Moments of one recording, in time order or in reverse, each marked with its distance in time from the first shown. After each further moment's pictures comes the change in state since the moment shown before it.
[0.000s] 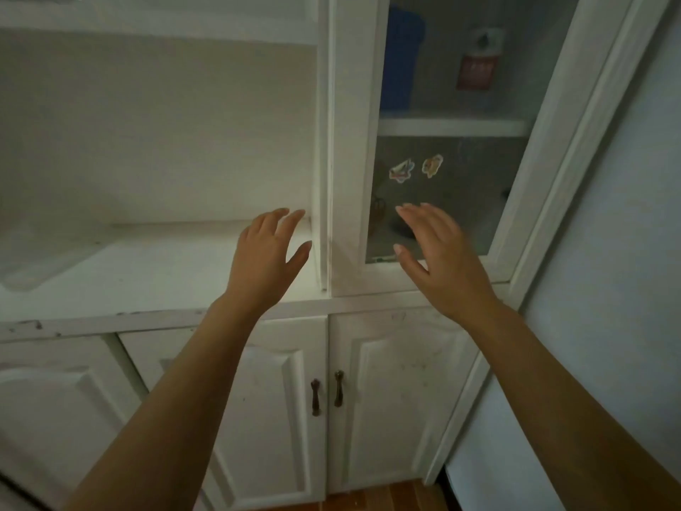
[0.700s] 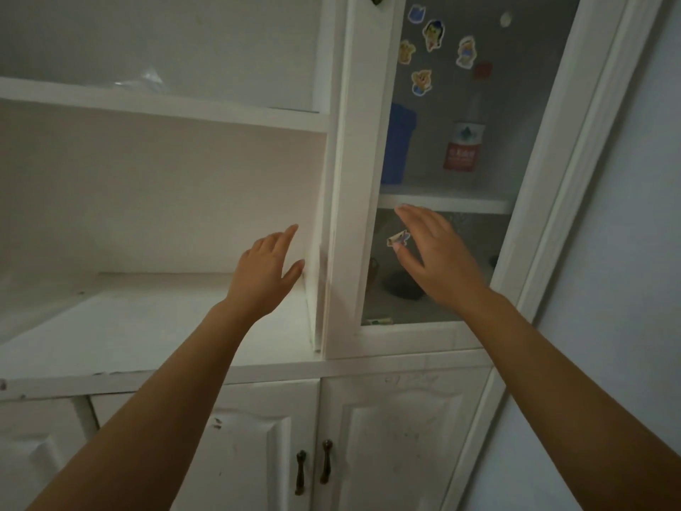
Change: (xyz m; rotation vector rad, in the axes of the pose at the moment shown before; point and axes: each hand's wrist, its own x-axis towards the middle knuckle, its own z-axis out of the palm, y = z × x) left_hand 0.063 -0.030 0.002 -0.083 -0.006 -0.015; right_hand 0.081 0.008 -0.027 -0.077 0.039 -0.066
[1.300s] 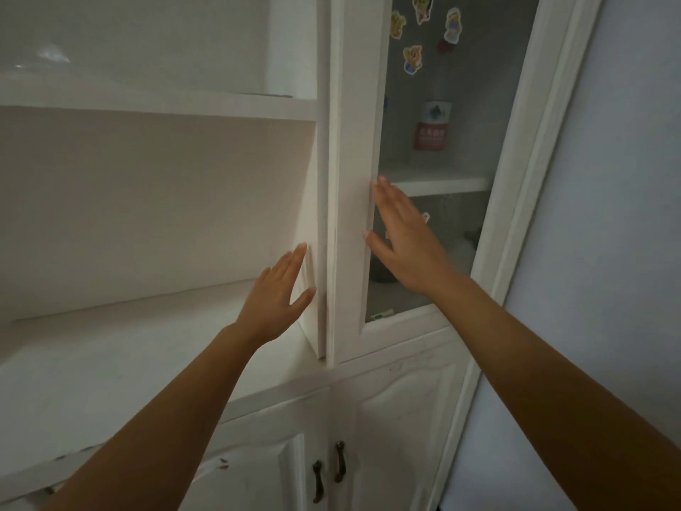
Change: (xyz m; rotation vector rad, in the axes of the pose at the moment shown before) left_hand 0.020 -0.050 0.061 -0.268 -0.258 0.294; right_hand 0.032 -0.036 0.040 -0.004 0.002 0.188
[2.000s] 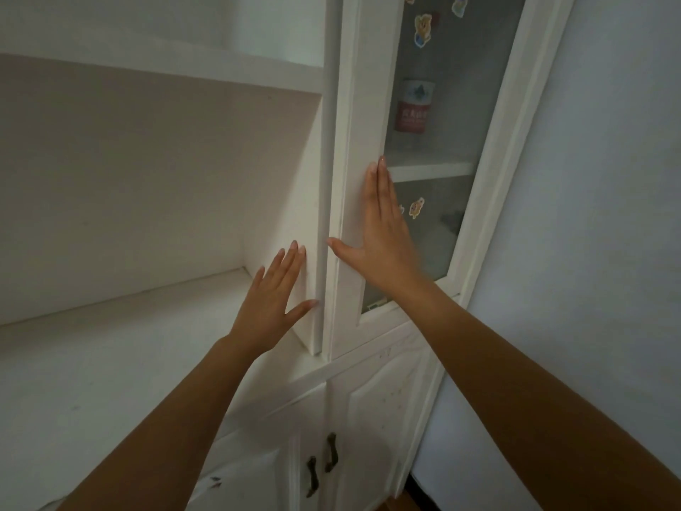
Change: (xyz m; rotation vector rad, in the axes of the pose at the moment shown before) left_hand 0.005 -0.034 0.030 -0.062 -0.014 0.154; right_hand 0.020 -0.031 0.048 -0.233 0.099 0.265
